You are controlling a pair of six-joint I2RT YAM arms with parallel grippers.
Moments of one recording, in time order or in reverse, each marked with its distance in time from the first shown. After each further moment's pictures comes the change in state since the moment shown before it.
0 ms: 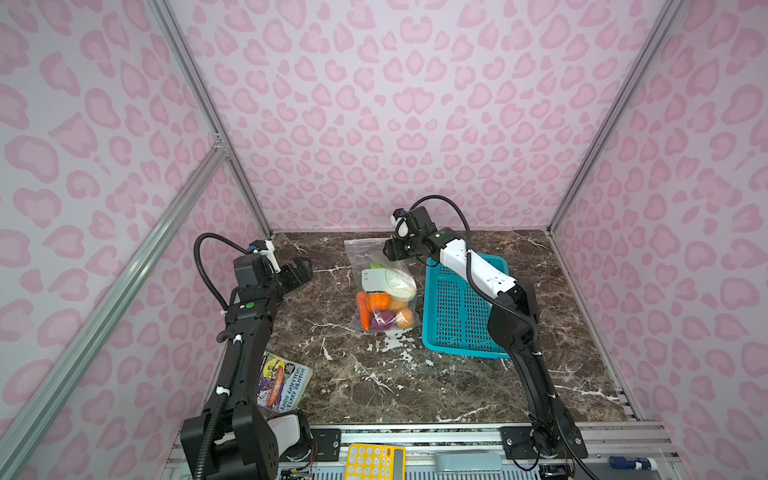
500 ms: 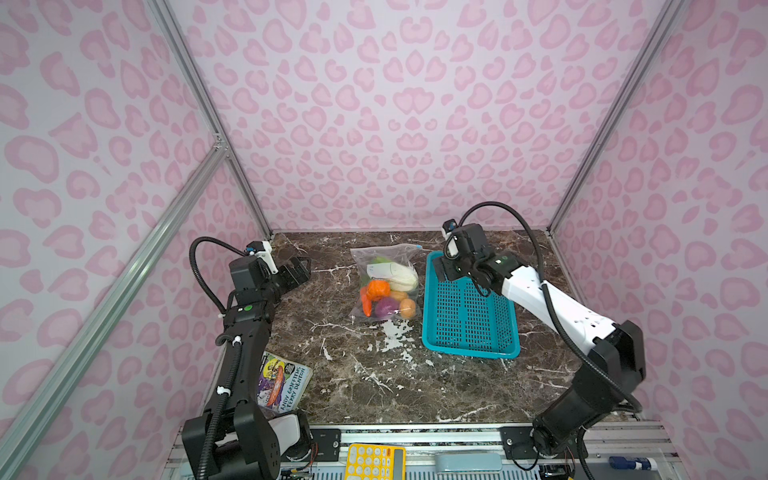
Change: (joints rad) left arm 0.021 -0.012 -0.026 0.051 0.052 -0.011; right arm -0.071 -0.748 -0.877 0.128 0.369 -0.151
